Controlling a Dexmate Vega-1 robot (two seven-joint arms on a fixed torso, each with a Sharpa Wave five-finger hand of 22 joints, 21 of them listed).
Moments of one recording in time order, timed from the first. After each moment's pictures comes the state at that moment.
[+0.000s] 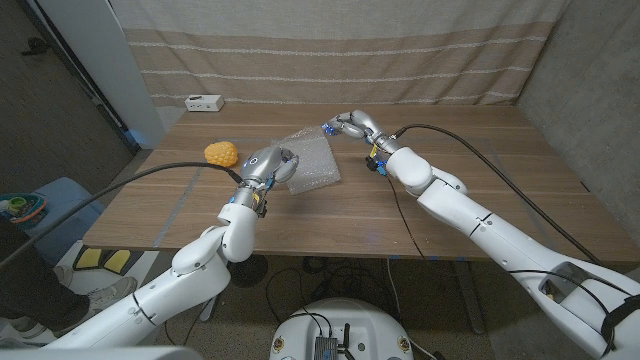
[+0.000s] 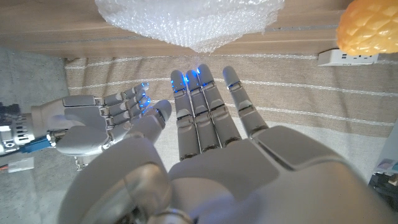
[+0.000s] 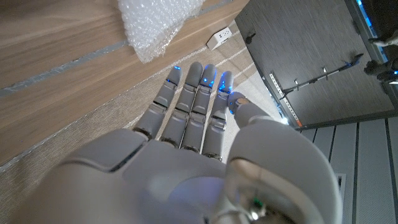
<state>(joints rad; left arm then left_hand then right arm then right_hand) 1.13 0.78 0.51 -2.12 0.54 0.44 0.43 0.42 0.20 0.76 -0.09 0.29 0.82 0.09 0.27 0.28 0.75 0.06 0.31 0.38 0.69 -0.02 0.37 0.31 0.35 0.14 0.70 0.22 -0.67 -0.52 -0.67 -1.65 0.04 -0.01 -0.07 0.72 0.20 0.55 -0.08 0.22 0.87 0.02 0.44 0.28 0.80 0.03 0.50 0.35 0.69 -0.06 0.63 0.62 0.55 0.04 0.42 0.23</state>
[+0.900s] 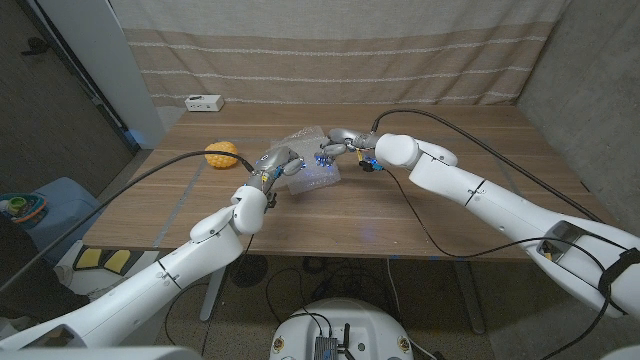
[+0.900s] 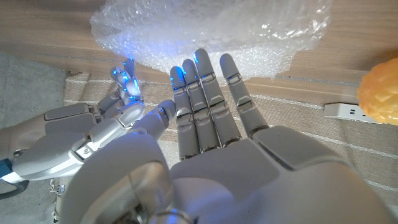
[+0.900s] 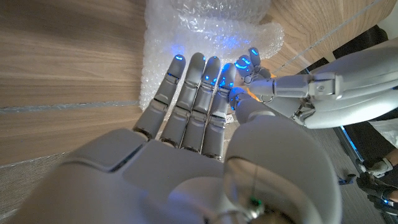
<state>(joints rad) 0.95 0.73 0.58 -1.97 0.35 0.43 0.27 0.51 0.21 0.76 -0.06 0.26 0.91 0.14 0.27 0.32 0.90 0.07 0.40 0.45 0.84 -0.01 0.59 0.50 0.50 0.11 0.87 0.24 -0.42 -0.56 -0.88 -1.66 -0.11 -0.26 0.31 0.78 0.19 0.54 -0.11 0.21 0.92 0.05 0.57 0.42 0.88 0.06 0.65 0.51 0.77 -0.05 0.77 0.77 0.60 0.06 0.59 0.33</state>
